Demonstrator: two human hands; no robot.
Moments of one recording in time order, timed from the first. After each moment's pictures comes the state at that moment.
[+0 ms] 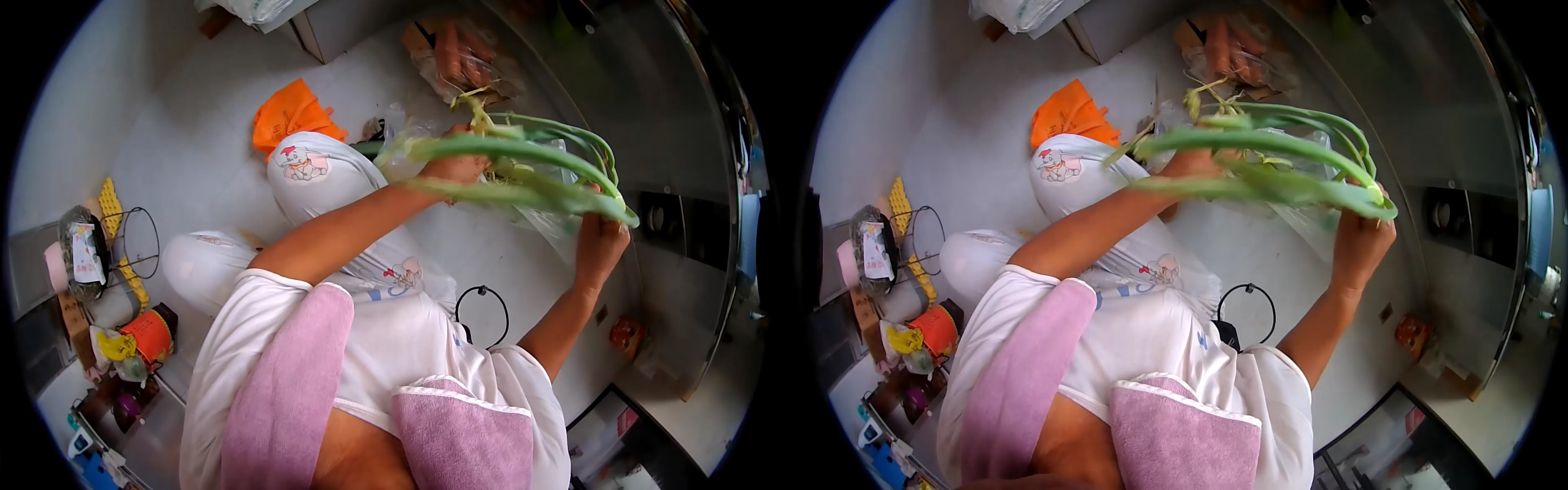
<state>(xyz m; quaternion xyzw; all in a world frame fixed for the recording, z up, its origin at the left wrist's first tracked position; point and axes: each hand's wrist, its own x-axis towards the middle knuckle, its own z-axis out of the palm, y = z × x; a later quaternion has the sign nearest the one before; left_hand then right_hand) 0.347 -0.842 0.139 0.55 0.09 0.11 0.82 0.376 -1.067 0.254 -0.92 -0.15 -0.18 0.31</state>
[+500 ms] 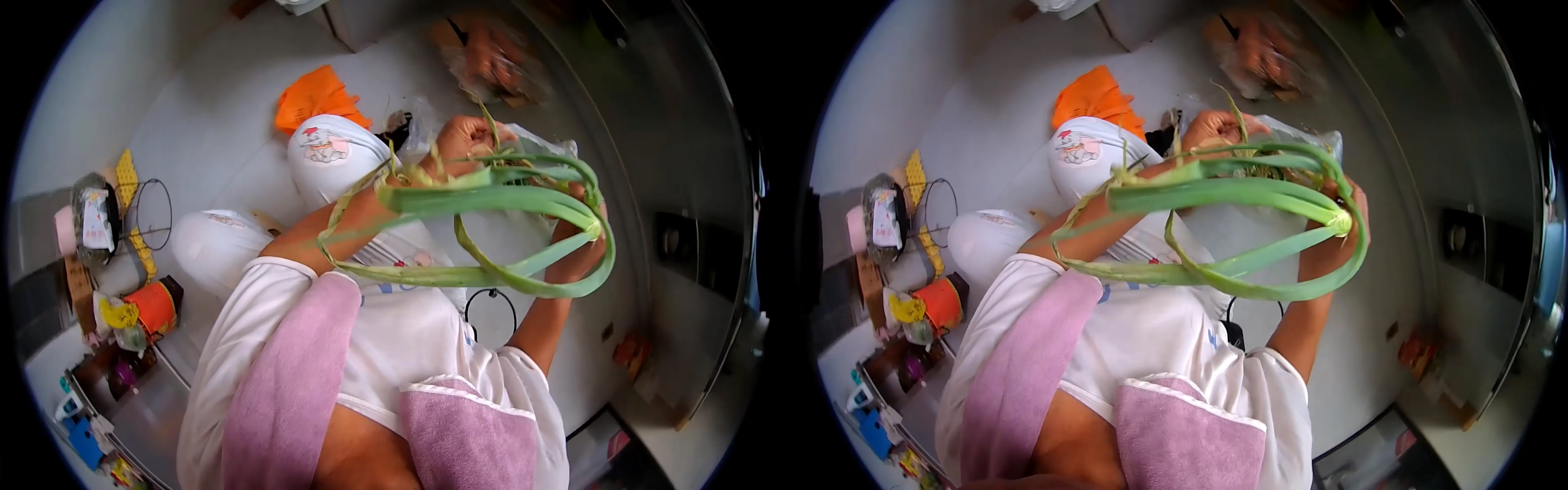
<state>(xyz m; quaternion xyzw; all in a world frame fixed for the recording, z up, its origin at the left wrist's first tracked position) 0.342 -0.813 0.095 0.46 0.00 0.09 0.89 0.351 -1.025 0.206 -0.84 -0.20 -0.14 0.48</state>
